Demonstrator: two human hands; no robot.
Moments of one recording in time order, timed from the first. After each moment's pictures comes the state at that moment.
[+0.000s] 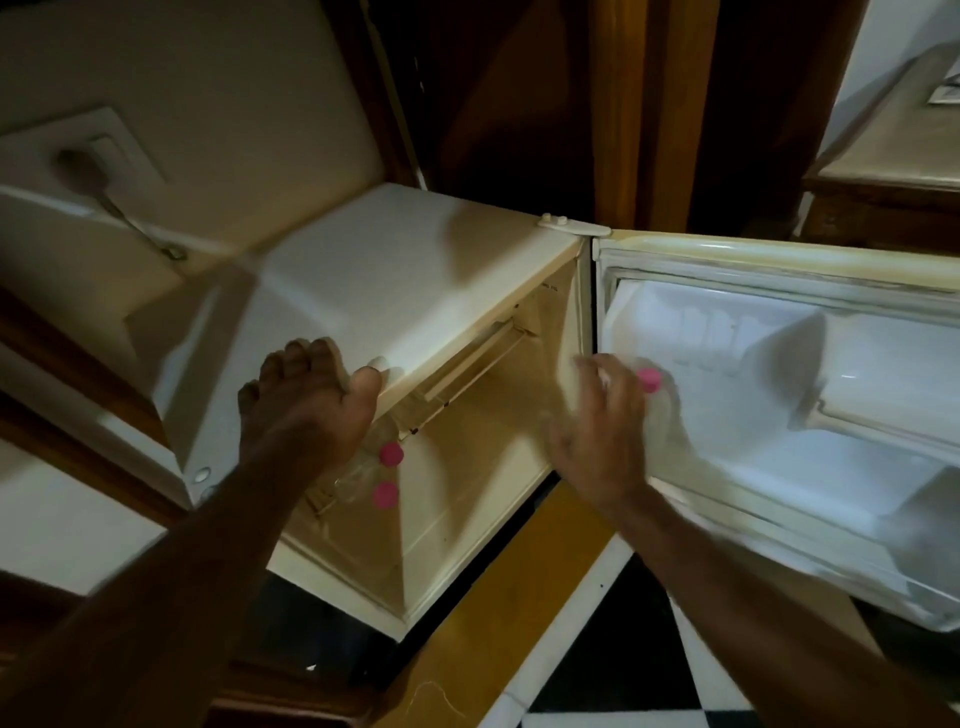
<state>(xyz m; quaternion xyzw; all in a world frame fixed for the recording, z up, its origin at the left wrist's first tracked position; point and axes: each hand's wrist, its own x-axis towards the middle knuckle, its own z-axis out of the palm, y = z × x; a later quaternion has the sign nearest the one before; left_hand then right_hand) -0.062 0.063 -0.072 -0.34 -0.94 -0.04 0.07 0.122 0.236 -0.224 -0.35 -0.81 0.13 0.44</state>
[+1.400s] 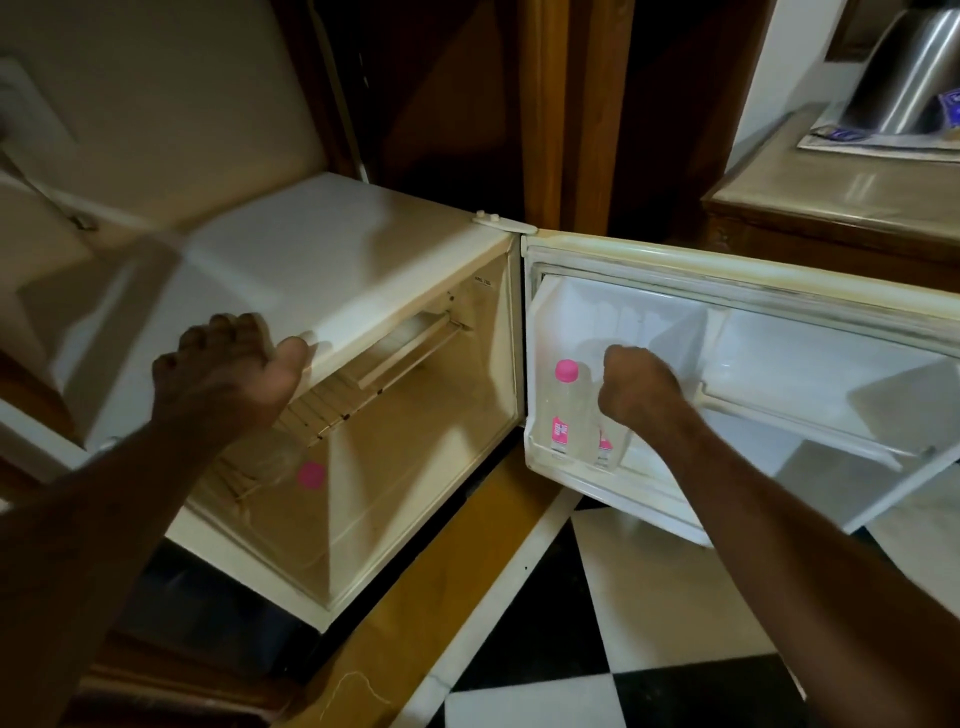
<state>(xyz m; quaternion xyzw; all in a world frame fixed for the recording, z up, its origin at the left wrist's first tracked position) -0.073 0.062 -0.077 -0.37 -0.92 -0.04 0.11 0.207 0.316 -0.171 -0.53 -0.85 0.06 0.02</state>
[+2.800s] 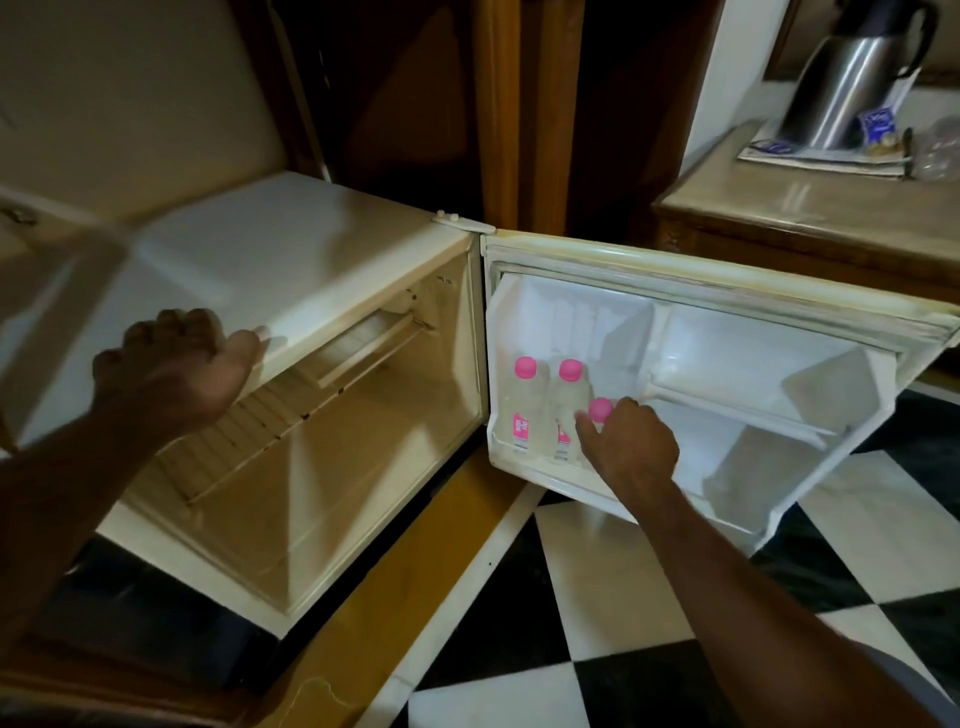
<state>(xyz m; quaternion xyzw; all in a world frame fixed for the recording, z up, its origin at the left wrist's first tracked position) -0.130 0.077 -0.115 -0.34 -0.94 0.00 0.08 0.261 0.277 -0.219 -0.64 -0.73 0.16 0.16</state>
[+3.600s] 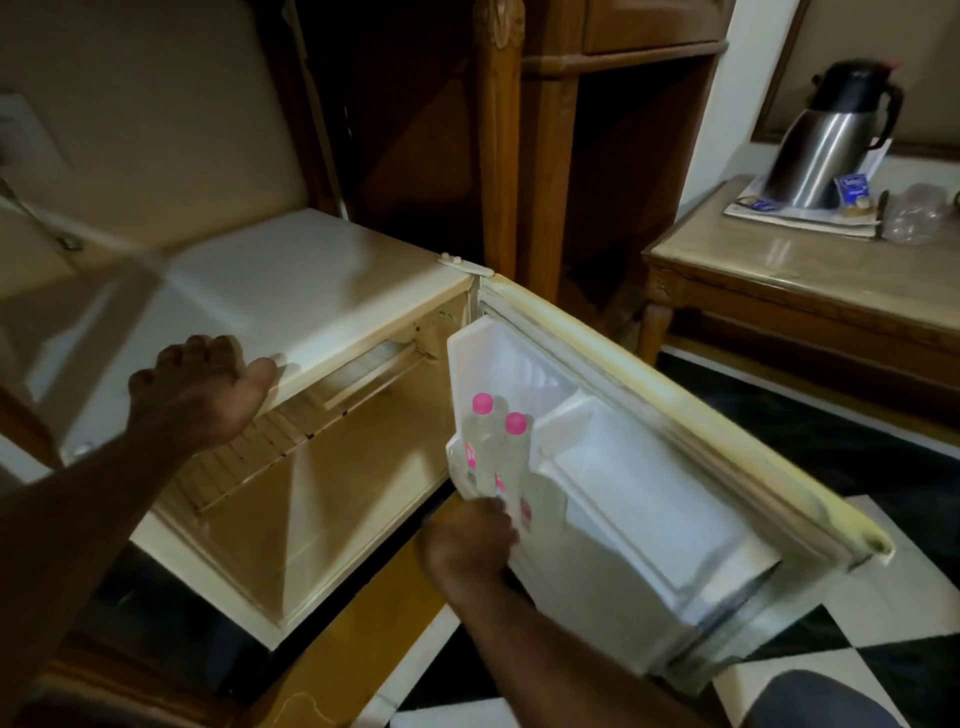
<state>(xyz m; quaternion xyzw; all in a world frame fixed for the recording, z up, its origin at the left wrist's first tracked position) -0.054 0.060 -0.063 -0.34 -0.94 -0.05 0.08 0.167 0.135 -0.203 -0.65 -0.67 0.36 0.06</state>
